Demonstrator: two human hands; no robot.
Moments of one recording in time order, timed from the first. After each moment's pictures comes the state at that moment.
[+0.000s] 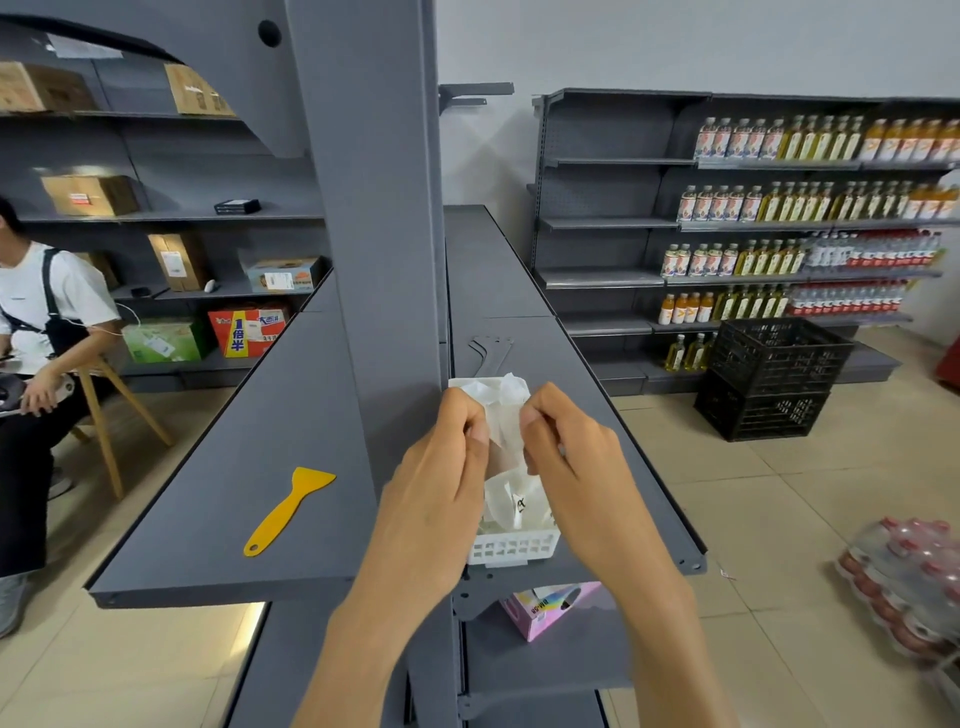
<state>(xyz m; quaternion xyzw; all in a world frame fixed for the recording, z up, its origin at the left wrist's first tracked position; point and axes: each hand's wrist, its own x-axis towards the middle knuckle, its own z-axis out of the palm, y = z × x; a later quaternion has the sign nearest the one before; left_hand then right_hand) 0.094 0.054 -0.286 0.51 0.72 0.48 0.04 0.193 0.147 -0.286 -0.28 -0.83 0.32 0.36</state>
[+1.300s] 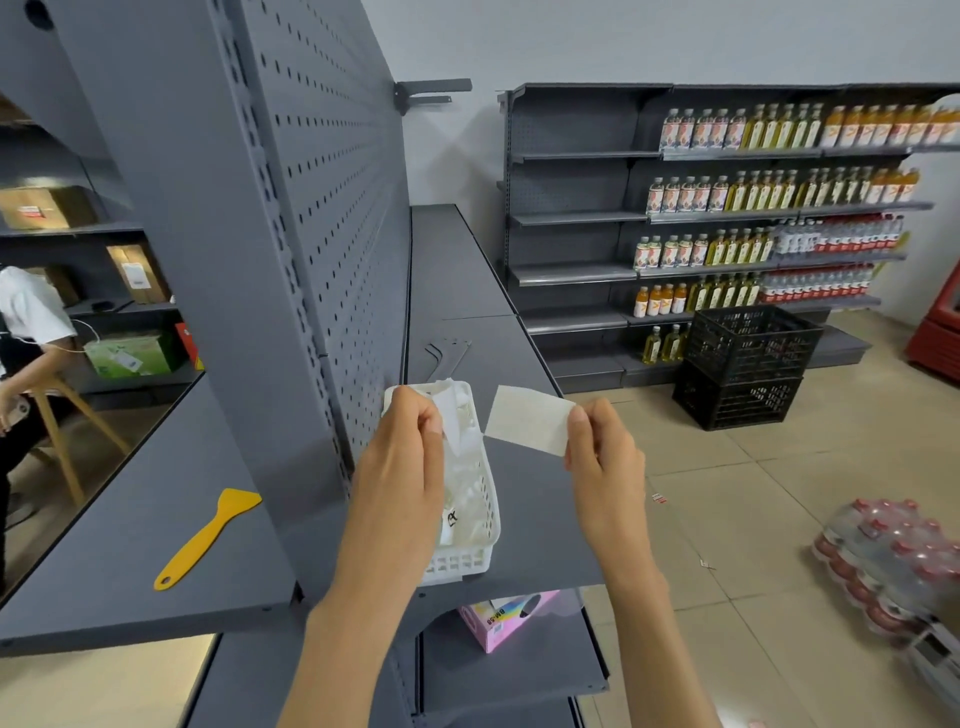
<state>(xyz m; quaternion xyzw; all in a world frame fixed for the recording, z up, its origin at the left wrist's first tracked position) 0.118 0.118 -0.304 0.47 0.75 0.47 -0.06 0.233 0.242 -0.338 -0.40 -0.70 0.34 0.48</state>
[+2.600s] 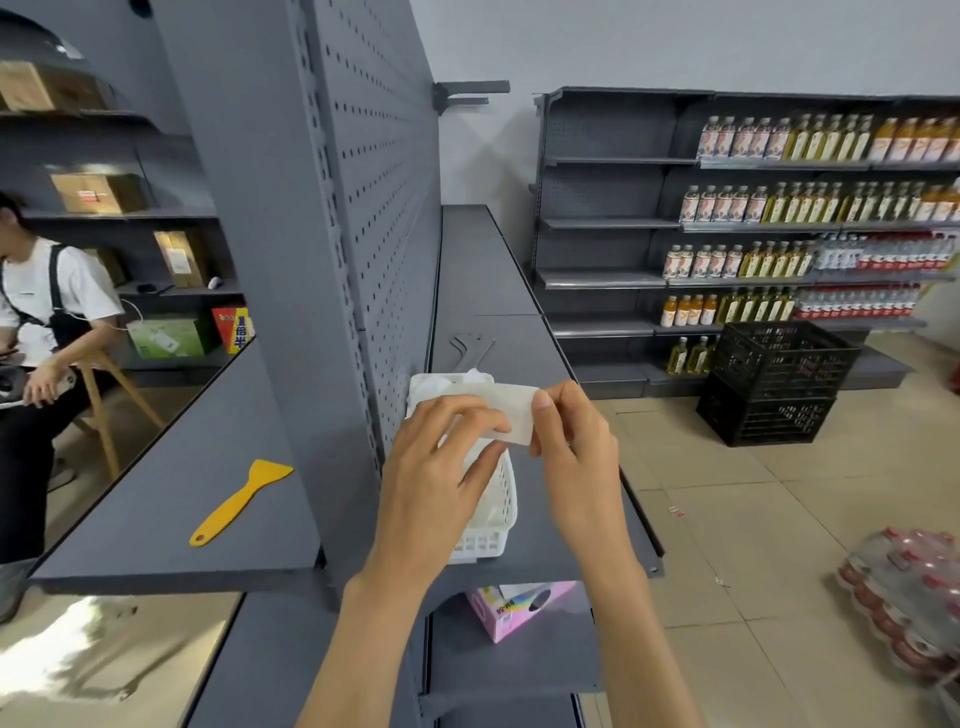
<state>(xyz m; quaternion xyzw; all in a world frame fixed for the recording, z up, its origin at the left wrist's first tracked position) 0.108 0.125 -0.338 0.56 0.64 0.46 -0.26 0.215 0.207 -0.321 -0.29 -0.73 0.40 0.47</state>
